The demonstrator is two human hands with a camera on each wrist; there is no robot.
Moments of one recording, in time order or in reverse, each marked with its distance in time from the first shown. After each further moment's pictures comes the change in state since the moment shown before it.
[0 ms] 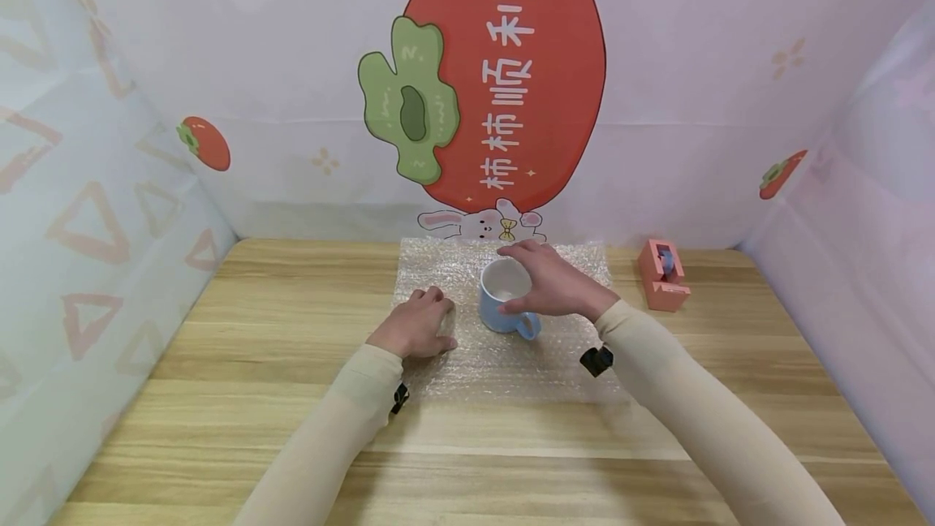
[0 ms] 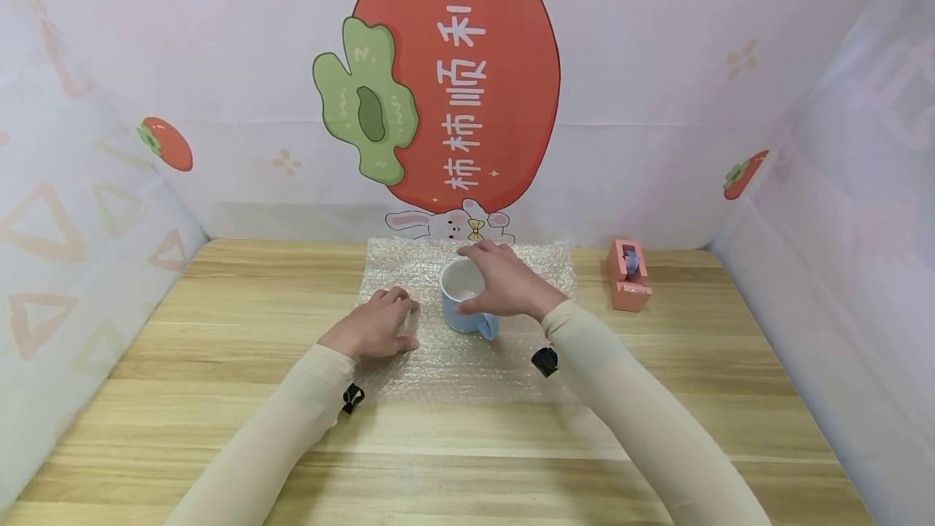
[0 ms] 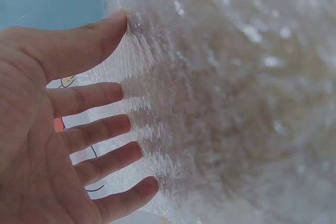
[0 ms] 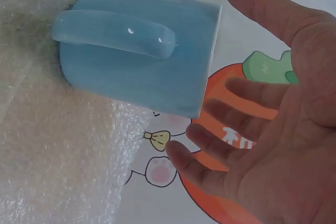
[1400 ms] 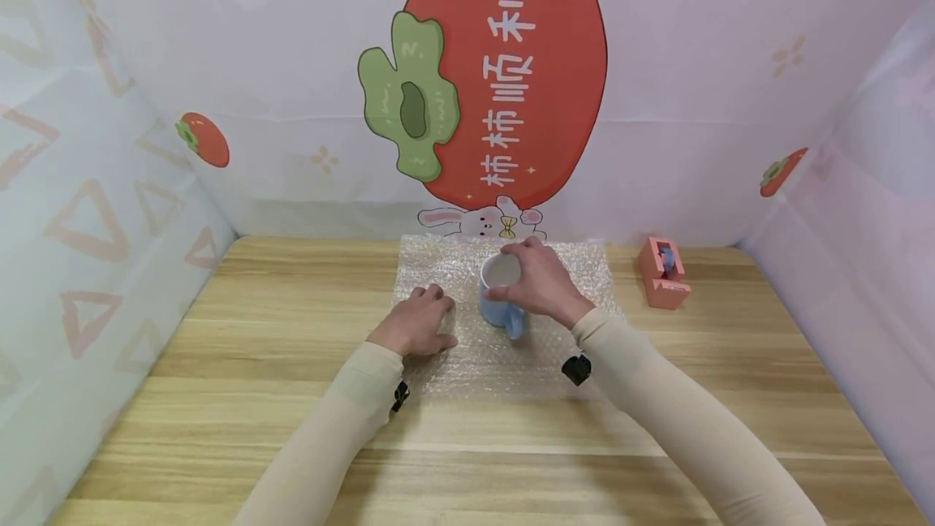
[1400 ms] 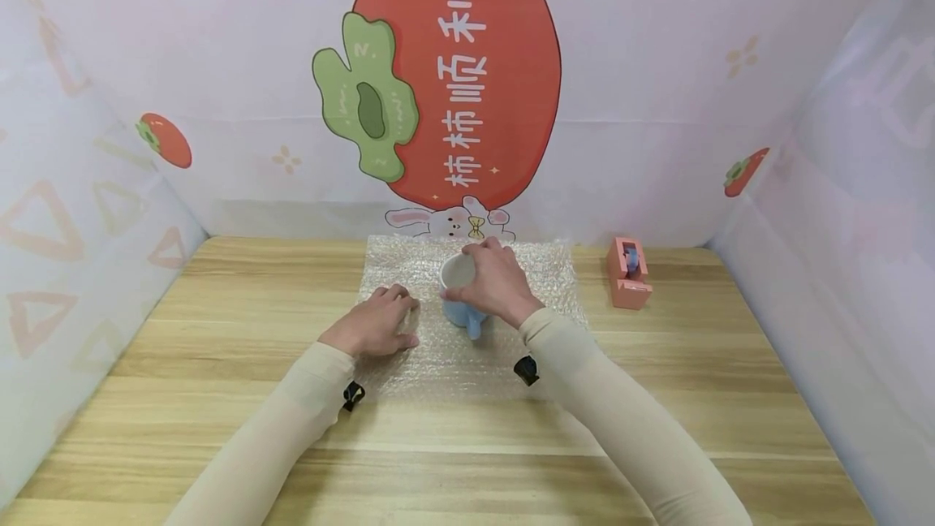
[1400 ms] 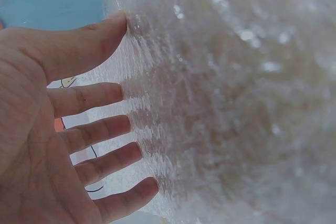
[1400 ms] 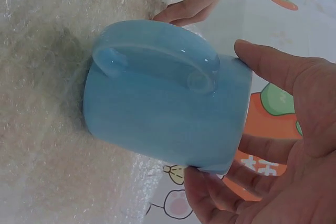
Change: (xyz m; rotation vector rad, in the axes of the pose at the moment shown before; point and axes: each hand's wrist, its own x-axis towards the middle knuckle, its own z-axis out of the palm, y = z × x) left_hand 0.001 -0.001 0.000 0.022 -0.023 0.001; right_hand 0.013 -0.014 0.024 0.012 0.183 0.226
